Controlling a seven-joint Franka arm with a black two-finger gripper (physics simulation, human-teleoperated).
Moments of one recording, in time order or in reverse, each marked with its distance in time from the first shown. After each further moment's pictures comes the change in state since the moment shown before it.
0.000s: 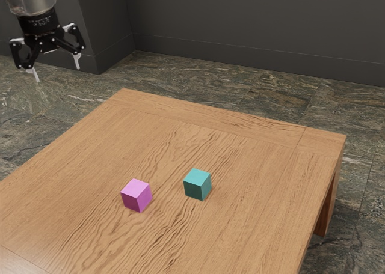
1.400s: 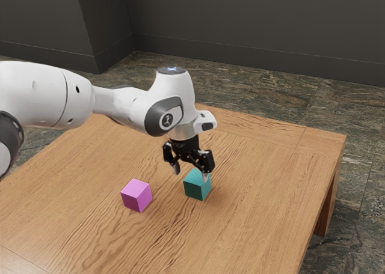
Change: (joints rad) arm -0.139 0.630 -0.161 -0.133 -0.196 0.693 0.759
